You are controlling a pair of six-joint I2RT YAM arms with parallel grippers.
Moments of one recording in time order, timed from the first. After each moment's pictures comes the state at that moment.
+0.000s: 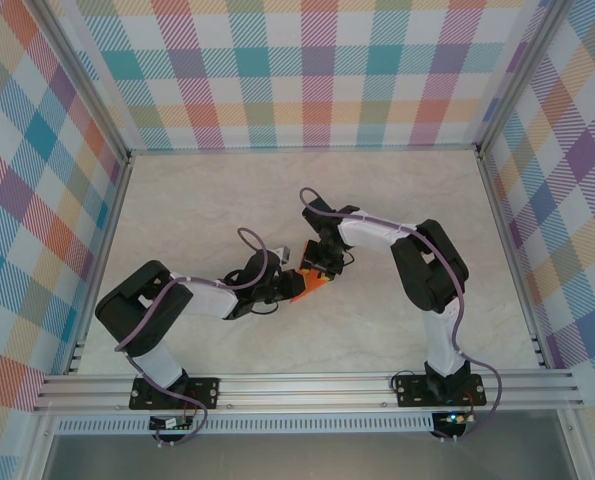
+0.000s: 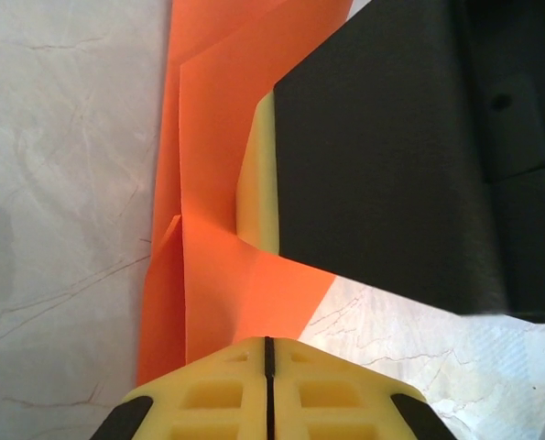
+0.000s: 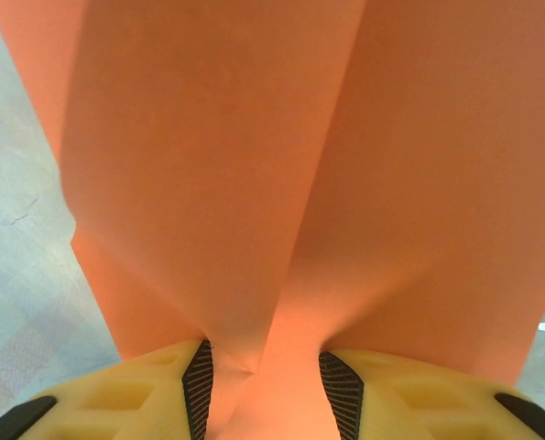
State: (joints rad) left arm -0.73 1.68 0.58 0.43 0.21 -0.87; right arm 0.66 2.05 1.40 -0.77 -0.26 0.93
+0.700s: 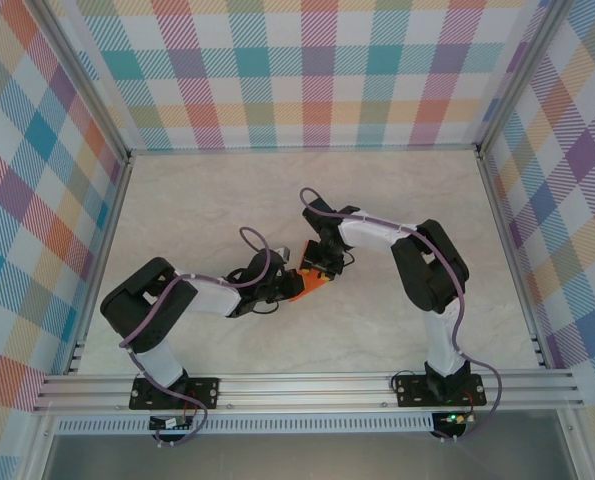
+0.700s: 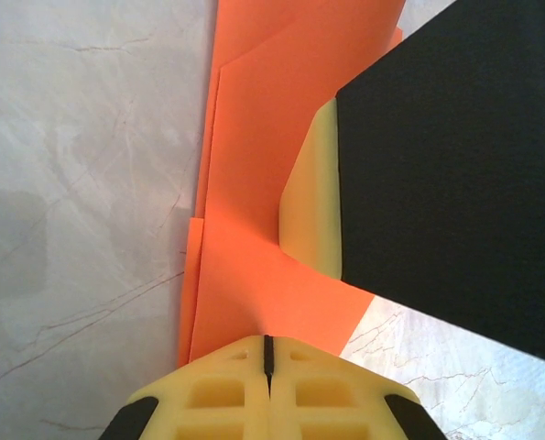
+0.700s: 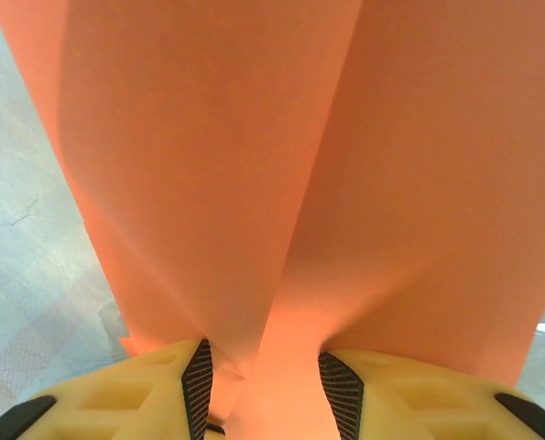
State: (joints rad) left arm -0.73 1.71 0.61 0.38 0.17 -0.87; right arm 0.66 2.04 1.39 -0.76 -0.26 0.94
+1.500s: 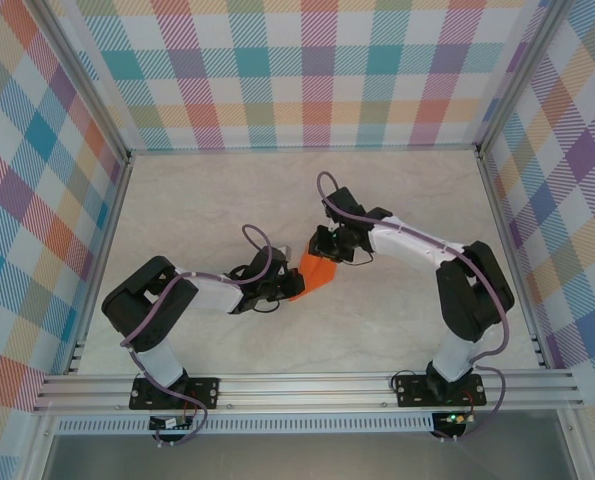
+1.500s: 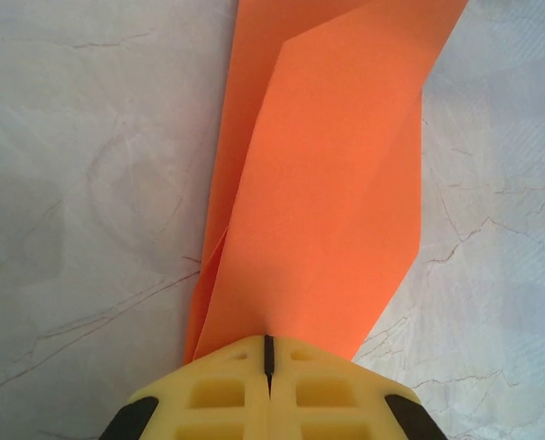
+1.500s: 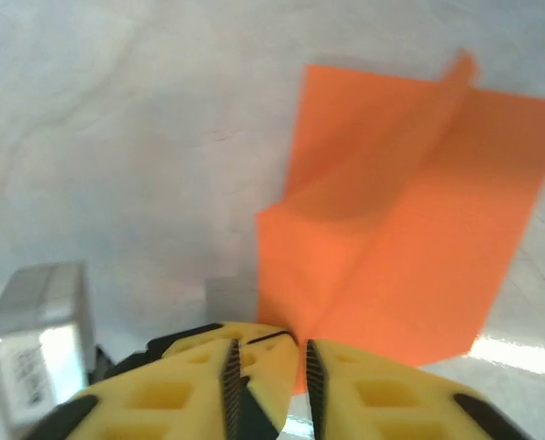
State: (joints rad) left arm -0.73 1.72 0.65 0.31 0.18 -0.85; right arm 0.63 1.73 1.22 -0.54 -0.27 0.76
